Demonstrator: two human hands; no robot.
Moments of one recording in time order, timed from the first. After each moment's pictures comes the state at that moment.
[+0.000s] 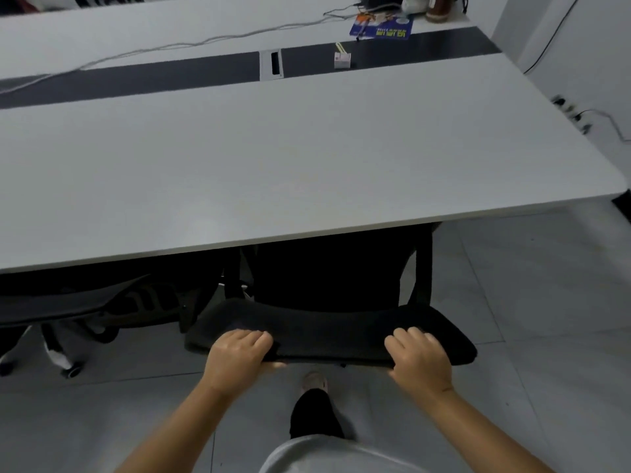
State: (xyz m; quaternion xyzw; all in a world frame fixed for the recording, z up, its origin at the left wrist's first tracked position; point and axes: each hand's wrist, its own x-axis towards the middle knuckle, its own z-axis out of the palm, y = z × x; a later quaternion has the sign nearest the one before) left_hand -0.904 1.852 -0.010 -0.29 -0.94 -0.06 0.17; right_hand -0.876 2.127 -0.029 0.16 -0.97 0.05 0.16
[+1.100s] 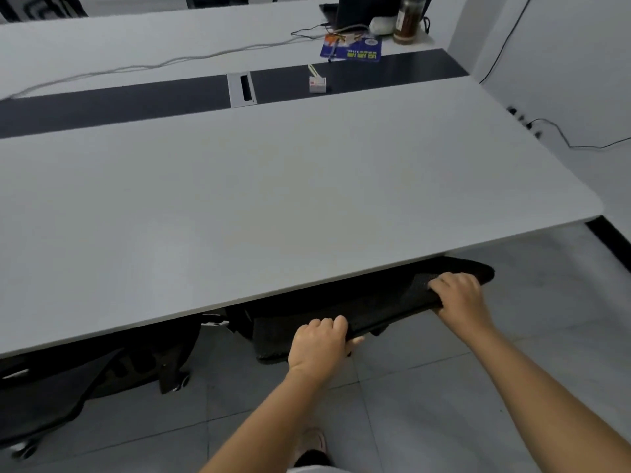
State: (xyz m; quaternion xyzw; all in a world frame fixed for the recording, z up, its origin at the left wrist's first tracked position) left_hand -1.021 1.945 0.003 -0.25 -0.97 0.00 0.00; right_hand -1.029 2.191 -0.003 0.03 -1.00 0.02 0.07
